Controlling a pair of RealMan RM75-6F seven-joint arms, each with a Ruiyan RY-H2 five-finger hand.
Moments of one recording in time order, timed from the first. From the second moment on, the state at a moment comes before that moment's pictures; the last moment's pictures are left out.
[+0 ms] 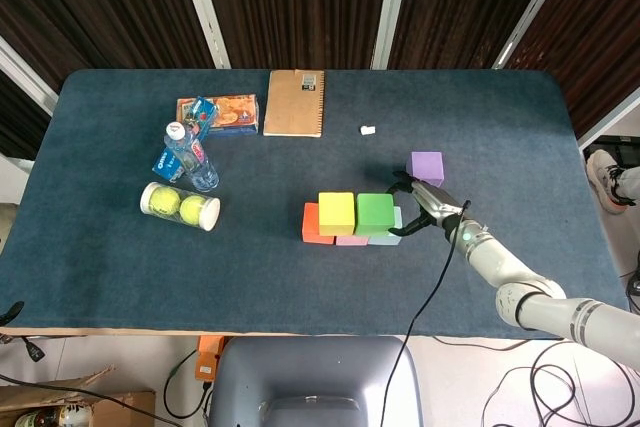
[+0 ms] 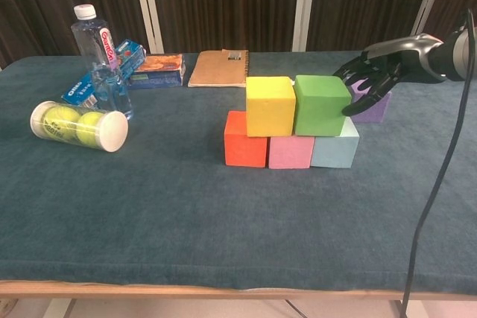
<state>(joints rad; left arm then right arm) -0.08 -1.21 -0.10 -1.18 1.39 1.44 -0.06 0.87 -1.23 0.23 -1.45 -0.88 0.44 0.25</state>
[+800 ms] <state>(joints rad) -0.08 -1.21 -0.10 -1.18 1.39 1.45 -0.07 0.87 -1.21 0.23 -1.46 -0.90 0.42 0.28</state>
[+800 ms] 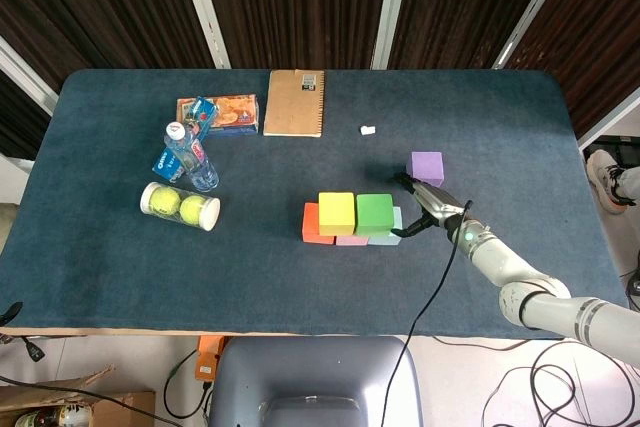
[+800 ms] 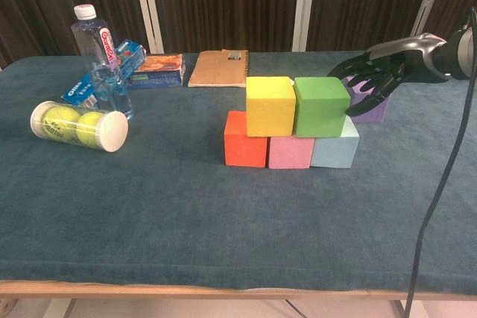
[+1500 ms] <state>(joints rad) -0.08 -1.19 -0.10 -1.22 1.39 1.46 -0.04 0.76 -0.88 0.29 -1.63 -0.96 0.52 0.33</state>
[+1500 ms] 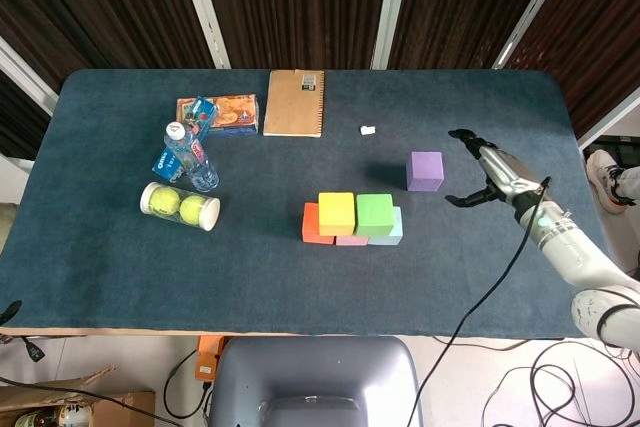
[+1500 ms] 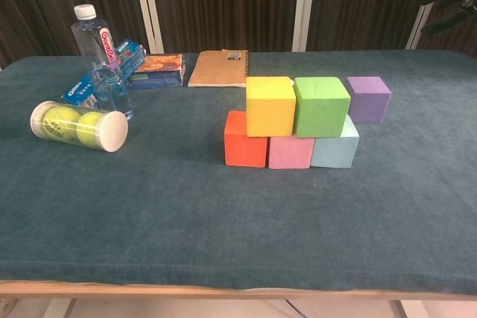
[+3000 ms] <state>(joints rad) -0.11 -1.21 -0.12 -1.18 1.32 1.37 -0.01 1.10 -1.52 0.01 -0.80 -0.37 0.42 -0.28</state>
